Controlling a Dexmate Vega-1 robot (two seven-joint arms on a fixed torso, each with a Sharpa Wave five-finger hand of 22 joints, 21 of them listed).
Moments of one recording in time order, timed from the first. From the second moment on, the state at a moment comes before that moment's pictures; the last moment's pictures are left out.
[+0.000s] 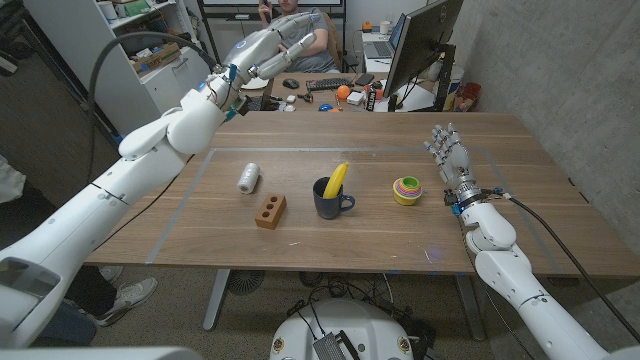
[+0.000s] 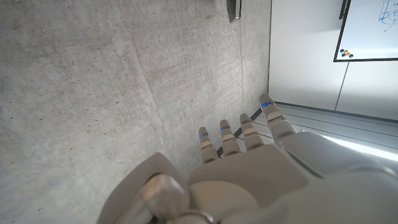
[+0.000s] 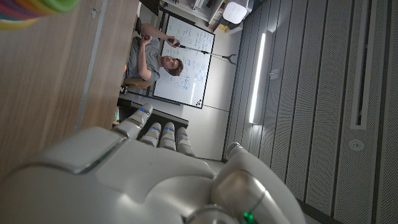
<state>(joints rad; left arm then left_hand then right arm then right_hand) 0.72 0.84 0.31 -1.90 0.37 -0.30 0.17 0.13 0.12 -0.01 0.18 0.30 0.10 -0.17 0.18 0.18 0.08 0.01 0.21 0.20 0.05 0.10 0.20 0.20 0.14 0.21 0.25 0.19 -1.12 -0.41 -0.13 -1.50 0.56 0.44 0.11 0.06 0.08 0.18 0.14 0.29 -0.01 0.03 0.19 0.17 -0.02 0.01 0.19 0.18 -0.08 -0.03 0.19 0.19 0.10 -0.04 0.19 0.17</state>
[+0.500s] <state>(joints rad) 0.71 0.83 0.31 -1.88 0.33 -0.31 0.13 0.12 0.12 -0.01 0.18 0.30 0.09 -0.16 0.18 0.18 0.08 0.01 0.20 0.20 0.05 0.09 0.20 0.20 0.13 0.21 0.24 0.19 -1.11 -0.41 -0.13 -1.49 0.56 0.43 0.12 0.06 0.08 0.18 0.14 0.29 -0.01 0.03 0.19 0.17 -0.02 0.01 0.19 0.18 -0.08 -0.03 0.19 0.19 0.10 -0.04 0.19 0.17</state>
